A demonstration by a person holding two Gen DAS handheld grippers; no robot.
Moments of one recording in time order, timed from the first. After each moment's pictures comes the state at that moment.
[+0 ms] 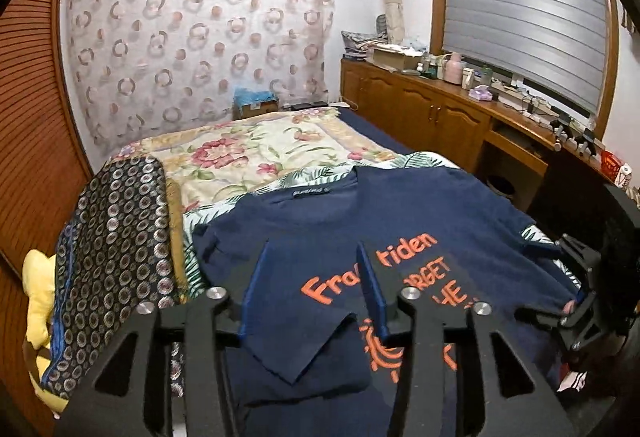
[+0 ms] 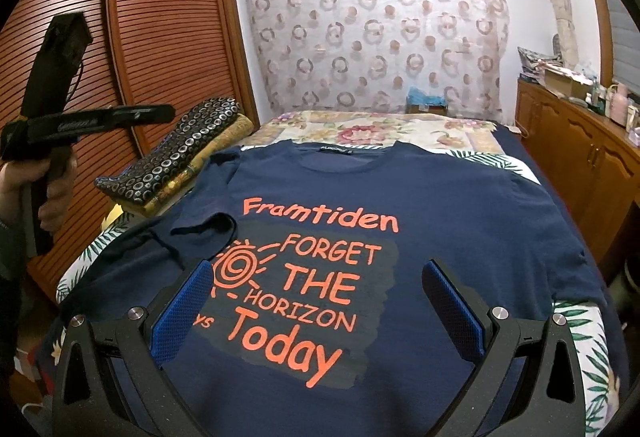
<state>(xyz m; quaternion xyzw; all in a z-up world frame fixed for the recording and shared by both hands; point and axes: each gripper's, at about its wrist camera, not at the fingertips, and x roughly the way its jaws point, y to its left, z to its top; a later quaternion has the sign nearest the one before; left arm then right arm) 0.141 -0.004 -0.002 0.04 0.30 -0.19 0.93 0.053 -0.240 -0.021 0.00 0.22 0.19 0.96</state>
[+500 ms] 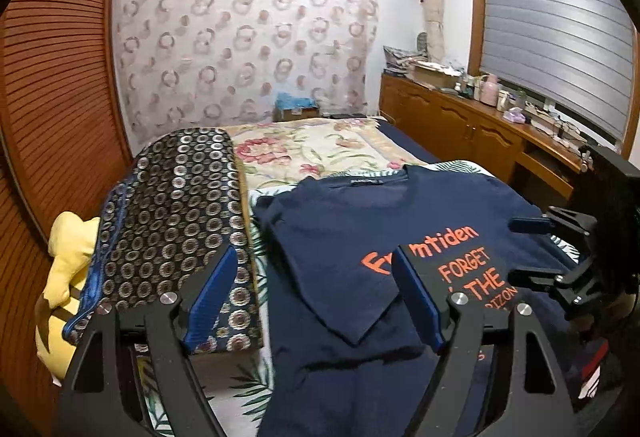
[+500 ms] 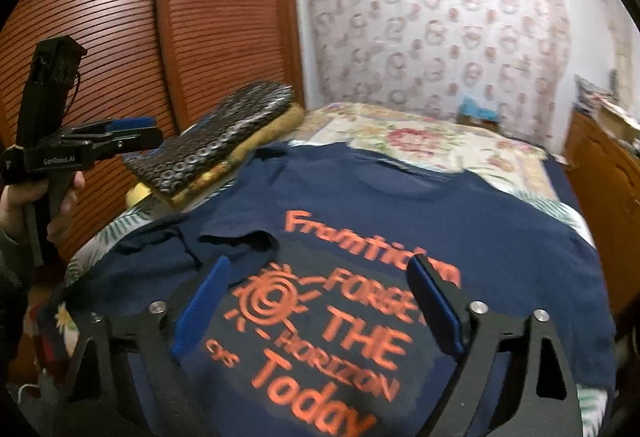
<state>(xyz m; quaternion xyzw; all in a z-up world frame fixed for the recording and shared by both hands) 0.112 0.053 -0.021 0.01 0.28 -0.12 0.95 0.093 -0.190 -0.002 -0.07 0.23 0.29 0.93</state>
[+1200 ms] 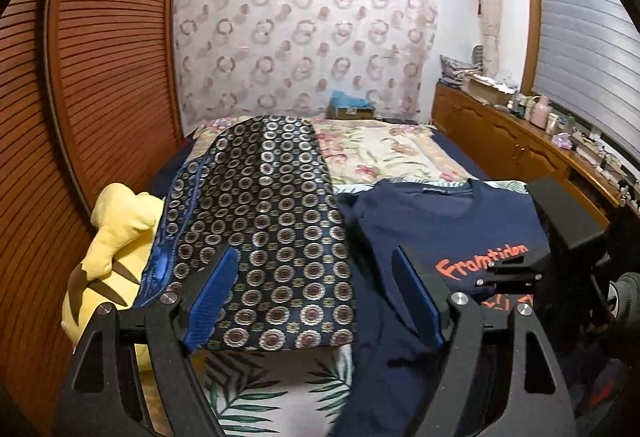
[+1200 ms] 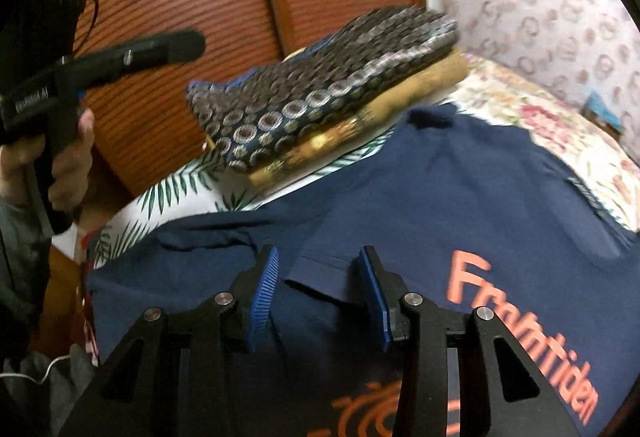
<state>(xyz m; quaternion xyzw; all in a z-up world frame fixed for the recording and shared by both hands) 0.126 0.110 -0.031 -0.02 0.29 -0.03 0.96 0.196 -0.075 -0.033 -0.16 0.33 0.47 0.80</state>
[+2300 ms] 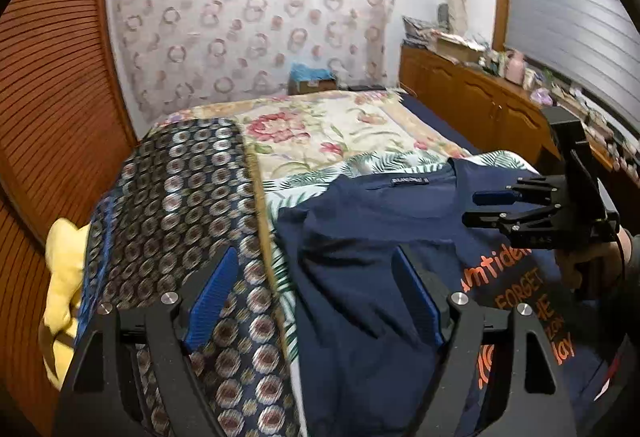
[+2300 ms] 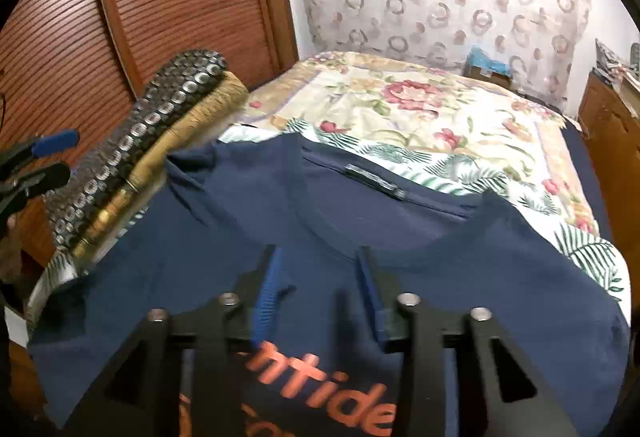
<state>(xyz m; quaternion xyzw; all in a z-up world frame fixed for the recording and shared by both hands) 0.221 0.043 -0.036 0.03 0.34 -0.10 0.93 0.296 -0.200 -0.036 -0.07 0.34 0.27 0.90</state>
